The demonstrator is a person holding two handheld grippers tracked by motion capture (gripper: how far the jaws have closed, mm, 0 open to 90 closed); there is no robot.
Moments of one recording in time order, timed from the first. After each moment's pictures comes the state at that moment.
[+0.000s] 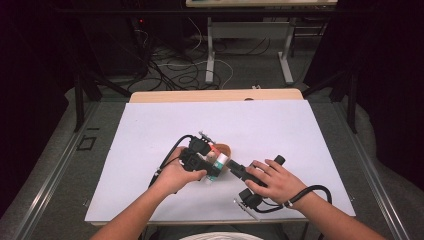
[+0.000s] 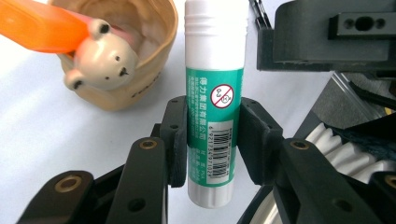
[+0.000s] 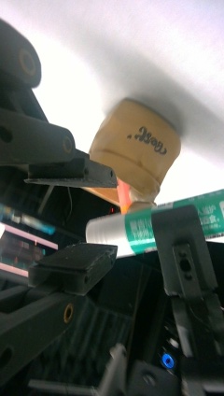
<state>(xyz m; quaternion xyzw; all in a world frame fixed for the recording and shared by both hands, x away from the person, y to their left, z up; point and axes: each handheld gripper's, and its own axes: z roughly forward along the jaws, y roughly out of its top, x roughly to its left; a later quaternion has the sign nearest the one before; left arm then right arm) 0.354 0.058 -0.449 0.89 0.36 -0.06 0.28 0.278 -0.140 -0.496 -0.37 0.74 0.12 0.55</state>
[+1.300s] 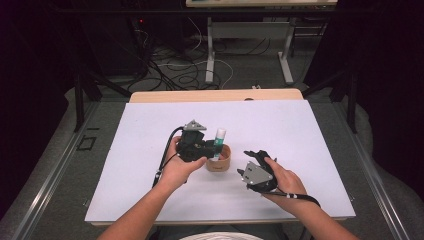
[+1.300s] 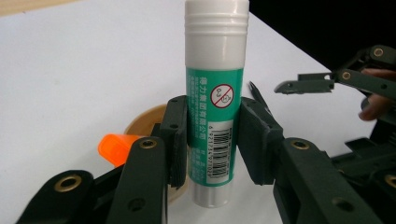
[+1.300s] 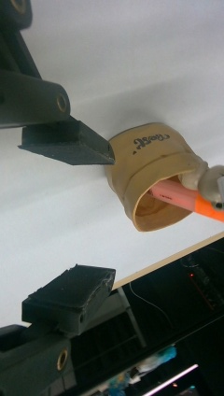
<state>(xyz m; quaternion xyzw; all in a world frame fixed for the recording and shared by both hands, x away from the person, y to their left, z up) 0.366 0.068 -0.447 0.80 0.38 0.06 0.46 0.302 -0.164 -0.498 0.08 0.86 0.32 0.39</state>
